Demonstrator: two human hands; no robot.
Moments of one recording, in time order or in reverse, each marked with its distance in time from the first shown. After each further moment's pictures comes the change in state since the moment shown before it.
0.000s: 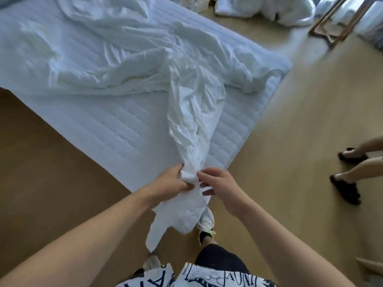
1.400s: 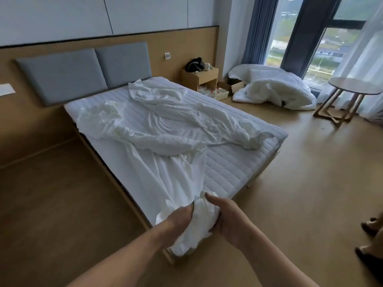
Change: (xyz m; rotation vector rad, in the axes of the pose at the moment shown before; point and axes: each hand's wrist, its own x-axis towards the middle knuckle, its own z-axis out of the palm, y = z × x) left_hand -0.143 0.038 0.171 -0.447 0.296 -0.061; right_hand -0.199 0.009 -0.047 0.219 -0.125 0.019
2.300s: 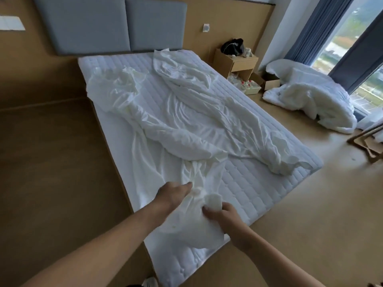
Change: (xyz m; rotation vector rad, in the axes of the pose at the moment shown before) left_hand 0.160 0.091 -0.139 -0.026 0.266 -0.047; right_hand 0.233 -0.071 0.029 -0.671 -0.027 -0.042
